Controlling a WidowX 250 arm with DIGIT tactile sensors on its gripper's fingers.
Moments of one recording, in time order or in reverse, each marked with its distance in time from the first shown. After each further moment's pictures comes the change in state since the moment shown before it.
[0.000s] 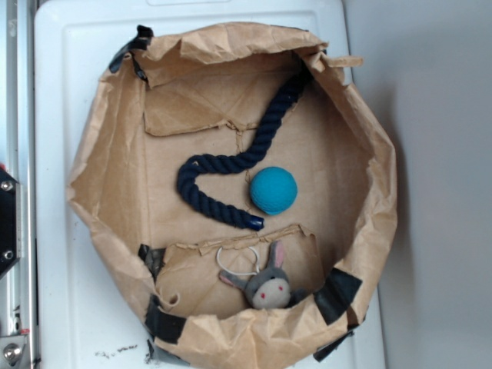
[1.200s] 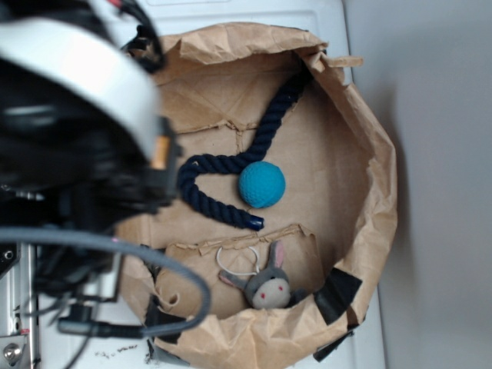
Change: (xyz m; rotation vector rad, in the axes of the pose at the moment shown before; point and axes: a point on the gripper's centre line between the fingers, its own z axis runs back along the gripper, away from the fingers) arm 0.075 -0.001 -0.066 -0.105 0.033 -0.297
